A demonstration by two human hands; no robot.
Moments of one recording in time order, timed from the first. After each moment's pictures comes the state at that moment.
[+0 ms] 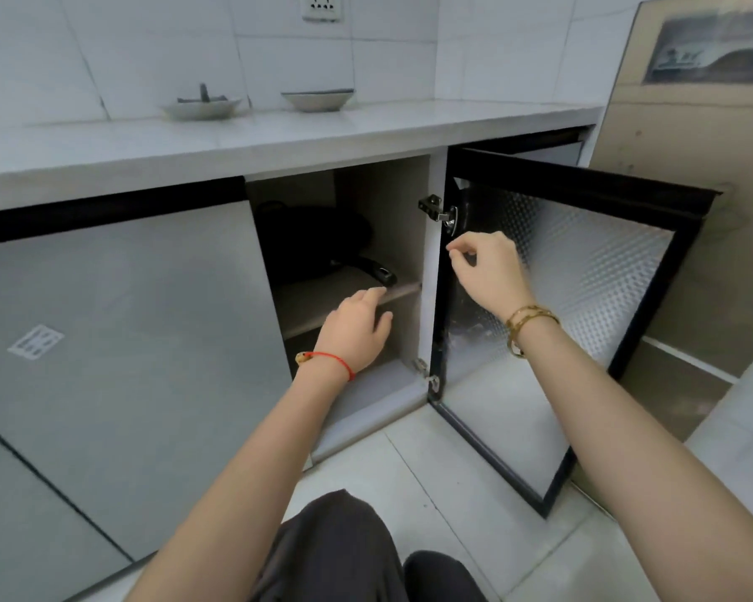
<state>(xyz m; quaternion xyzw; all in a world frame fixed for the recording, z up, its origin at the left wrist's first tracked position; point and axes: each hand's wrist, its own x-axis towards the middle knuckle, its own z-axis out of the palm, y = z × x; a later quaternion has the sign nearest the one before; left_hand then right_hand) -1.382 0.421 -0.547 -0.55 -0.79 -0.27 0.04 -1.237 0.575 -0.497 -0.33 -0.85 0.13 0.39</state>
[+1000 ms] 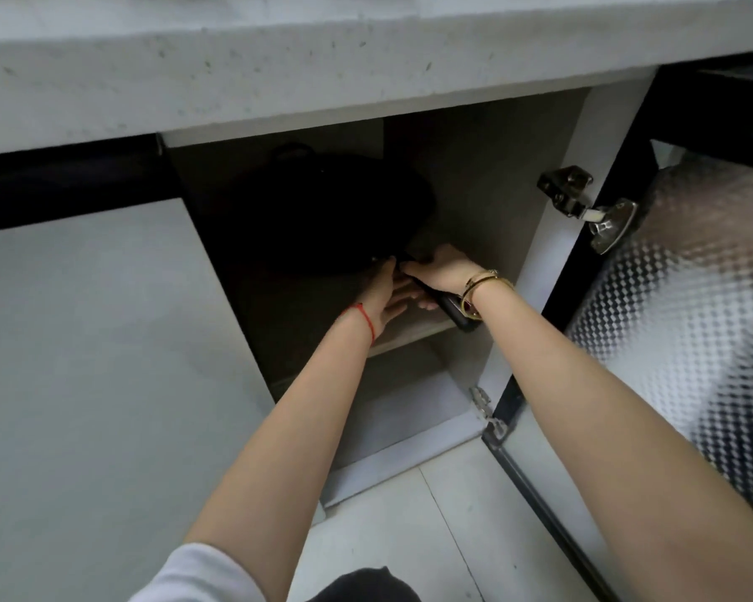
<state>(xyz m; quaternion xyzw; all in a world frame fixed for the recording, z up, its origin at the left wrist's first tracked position) -1.595 0.640 -0.618 -0.10 -0.60 -0.66 -0.43 -1.526 0.727 -0.582 -0.37 -0.80 0.48 0.05</state>
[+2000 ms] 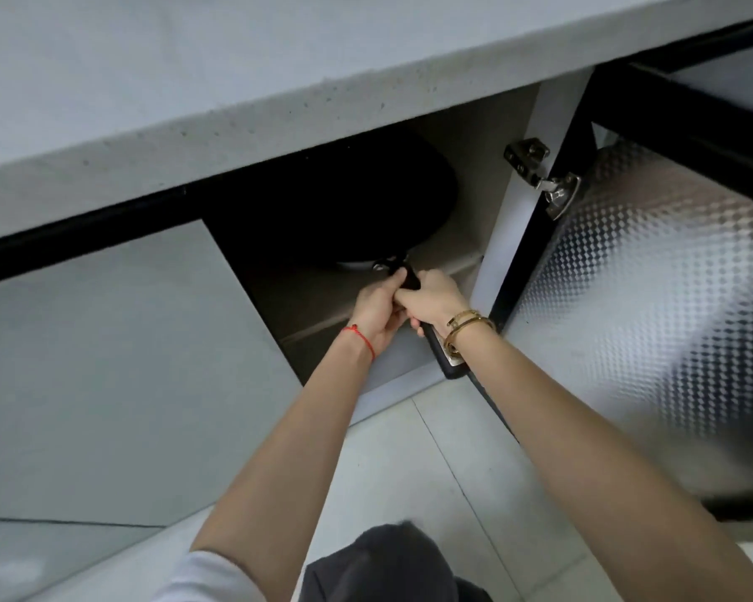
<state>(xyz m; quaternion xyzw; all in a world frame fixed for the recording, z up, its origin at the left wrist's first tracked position) -1.524 0.582 -0.607 -0.06 -0.54 -0.70 -0.46 -1.455 0.640 -0.576 -0.45 -0.72 0.52 0.08</state>
